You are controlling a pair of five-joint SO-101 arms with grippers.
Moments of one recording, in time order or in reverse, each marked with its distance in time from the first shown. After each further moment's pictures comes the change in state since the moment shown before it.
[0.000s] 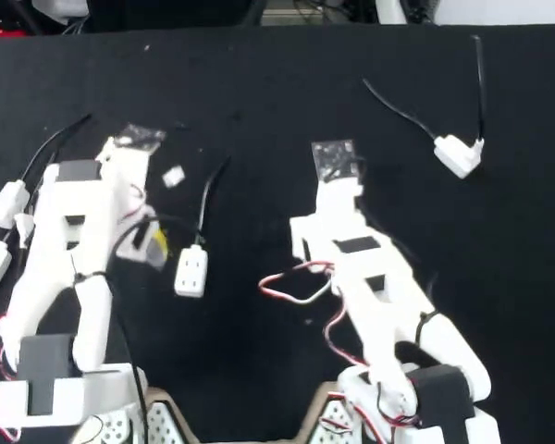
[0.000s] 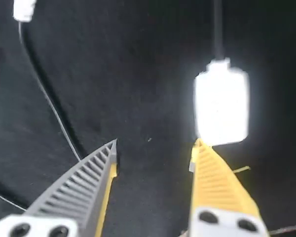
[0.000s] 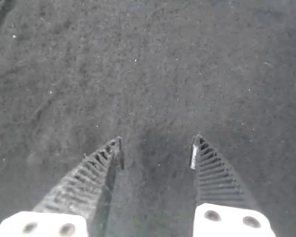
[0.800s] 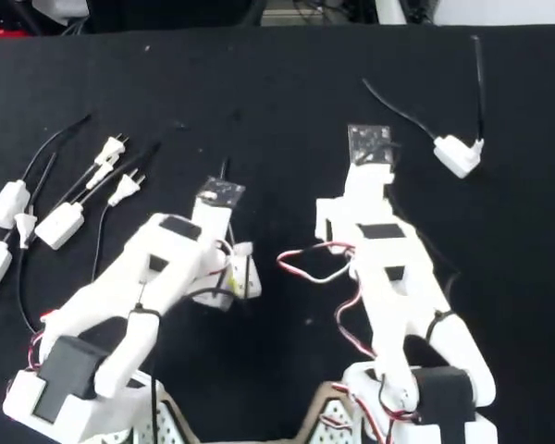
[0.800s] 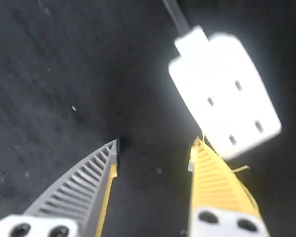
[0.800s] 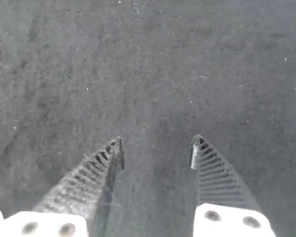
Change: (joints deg) left arm 26.1 -1.2 20.8 -19.6 22.4; right arm 7.8 -0.3 -5.0 3.7 -0.2
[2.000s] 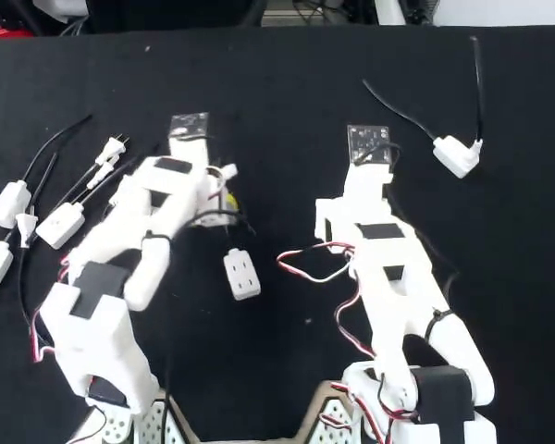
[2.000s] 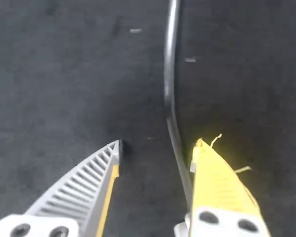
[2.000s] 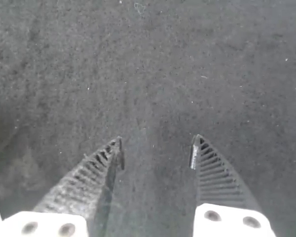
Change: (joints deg) left arm -11.1 27.3 -30.7 -6.2 13.7; right arm -0.1 0.0 0.0 0.0 0.0
